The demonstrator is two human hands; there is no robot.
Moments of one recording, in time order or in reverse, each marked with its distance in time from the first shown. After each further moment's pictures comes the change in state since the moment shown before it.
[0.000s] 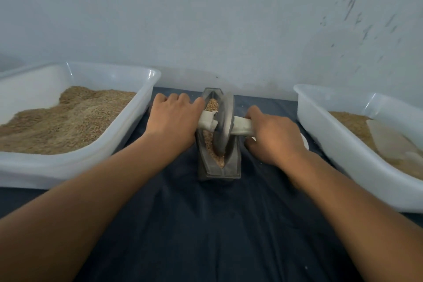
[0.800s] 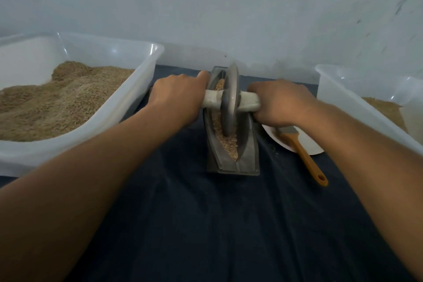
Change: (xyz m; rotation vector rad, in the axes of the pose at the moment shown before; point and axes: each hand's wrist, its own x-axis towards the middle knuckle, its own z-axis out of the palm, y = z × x) left_hand 0.029 -0.011 0.024 -0.169 -0.115 -0.081; right_hand 0.066 0.010 0.007 0.023 -0.314 -0.097
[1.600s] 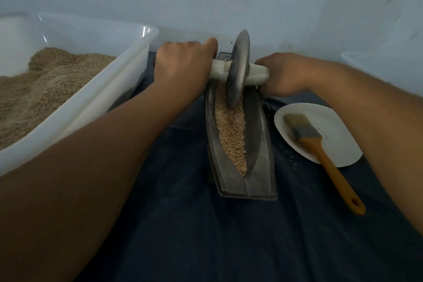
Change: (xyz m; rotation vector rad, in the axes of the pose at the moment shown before) left_hand 0.070 -0.006 0.037 0.101 0.282 0.004; right_hand 0.082 0.028 0.006 0.156 -0.209 -0.014
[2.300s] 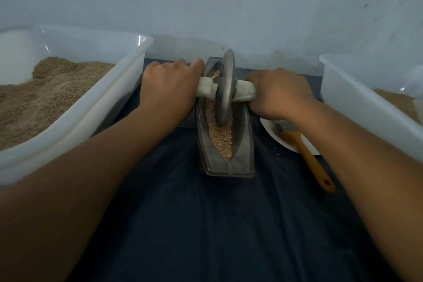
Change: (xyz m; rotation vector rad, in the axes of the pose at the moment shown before) left_hand -0.047 0.004 -0.026 0.016 0.025 0.055; right_hand -0.059 -0.019 0.025 -0.151 0.322 0.060
